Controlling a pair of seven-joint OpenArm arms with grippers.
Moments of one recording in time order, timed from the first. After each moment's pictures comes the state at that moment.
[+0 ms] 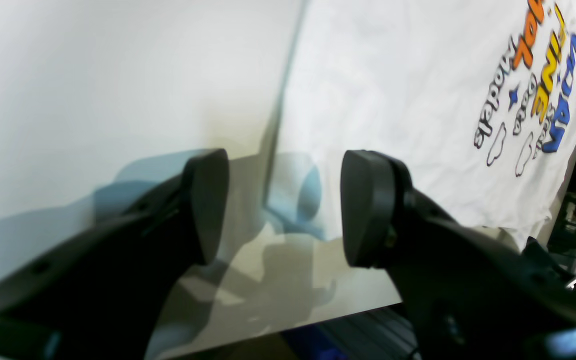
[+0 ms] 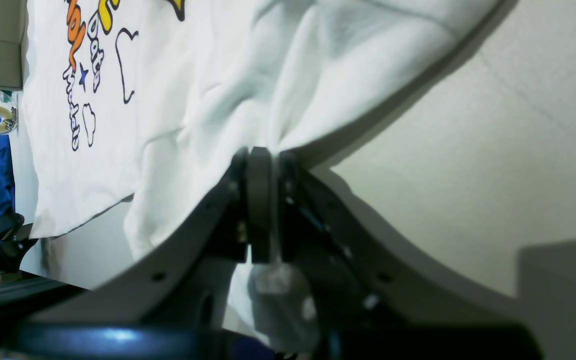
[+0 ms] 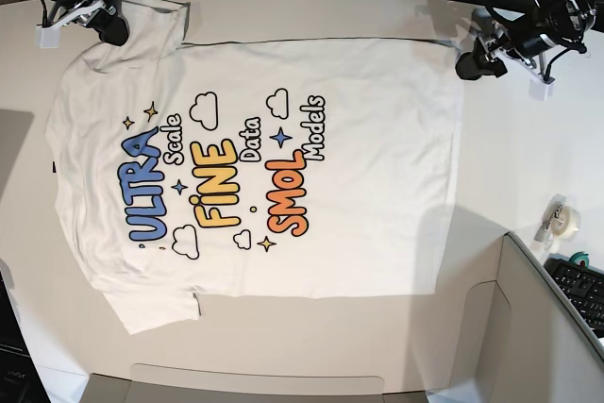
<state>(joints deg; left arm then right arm) 17.3 -13.6 -40.3 90.6 -60.0 -18.6 77.8 -29.4 7.0 42.7 89.7 58.2 30.3 -59.1</state>
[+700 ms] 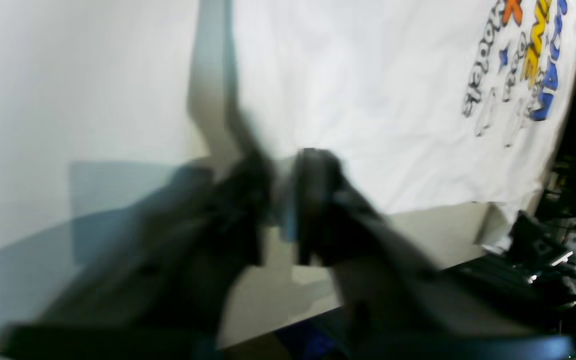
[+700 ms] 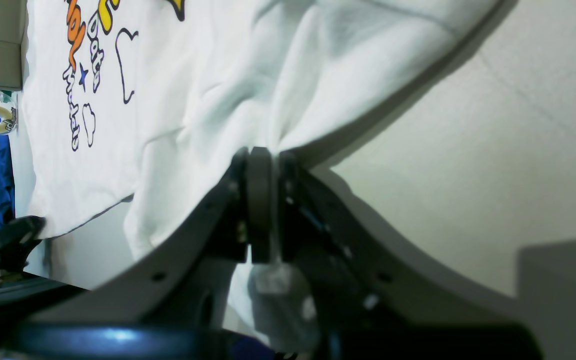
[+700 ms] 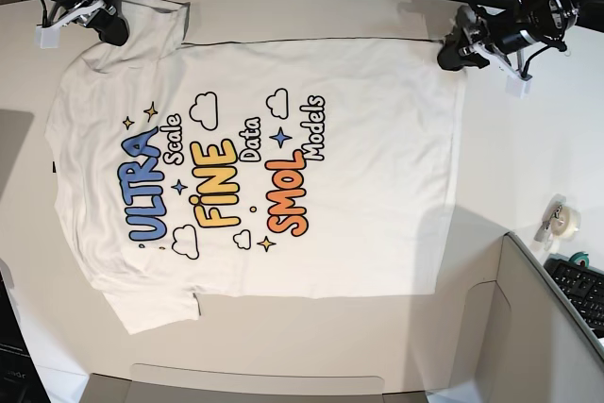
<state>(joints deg) 18.7 -12.0 -35.7 90.8 -59.9 -18.8 77.4 -29.4 7.0 42.7 89.7 58.2 30.3 -59.1</state>
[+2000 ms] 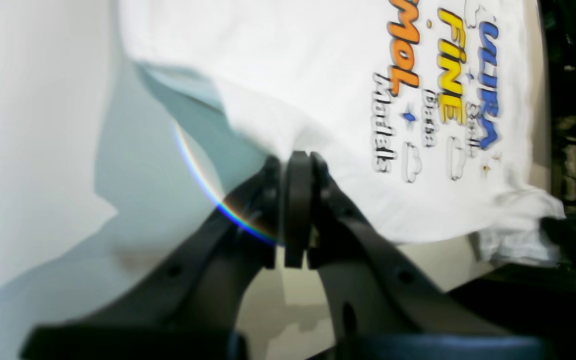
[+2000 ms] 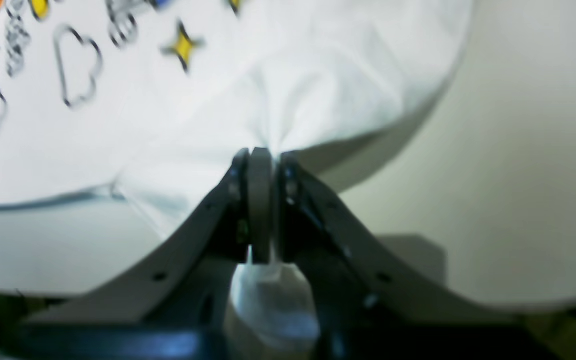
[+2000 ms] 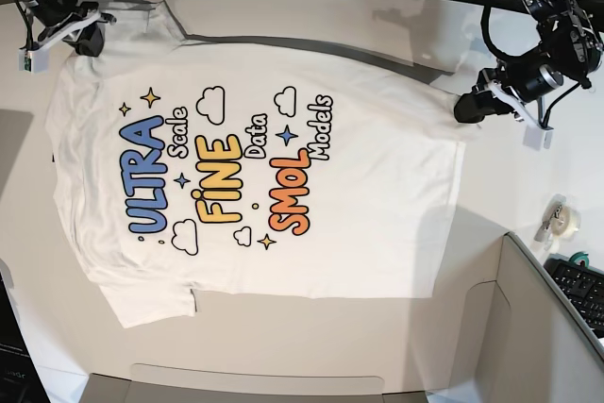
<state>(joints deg) 9.9 -16.5 -35.4 101.3 -65.1 -18.8 79.9 -26.9 5.7 46.9 117.6 47.7 25.5 -69.7</state>
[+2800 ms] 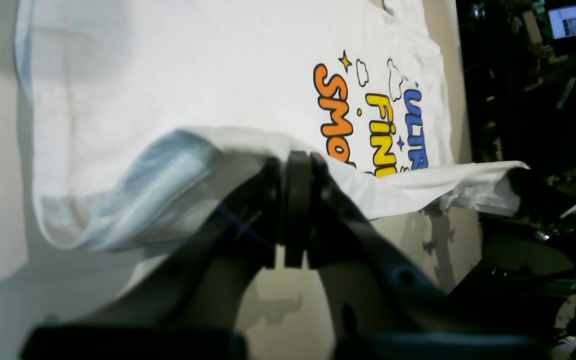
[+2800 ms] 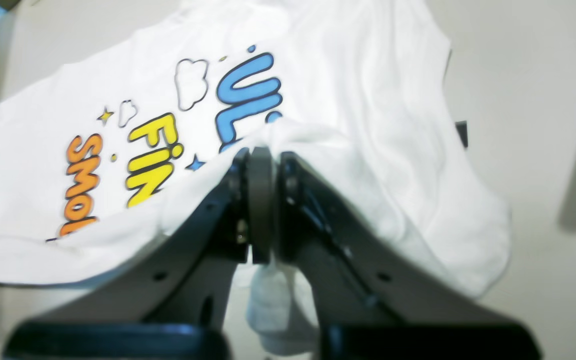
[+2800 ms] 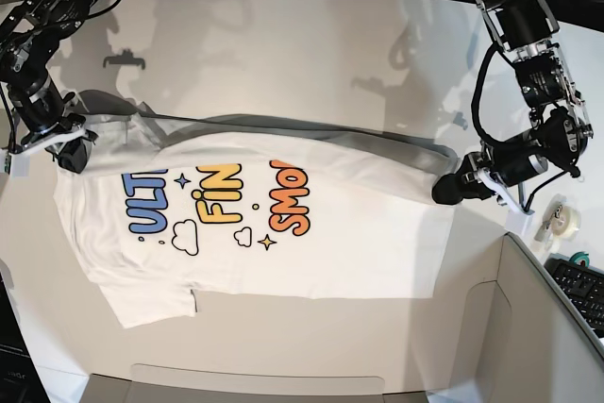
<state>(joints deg) -12.4 -16.9 -26.3 82.3 -65.3 -18.3 79.6 1.8 5.7 42.1 109.9 35.0 19.7 -69.8</state>
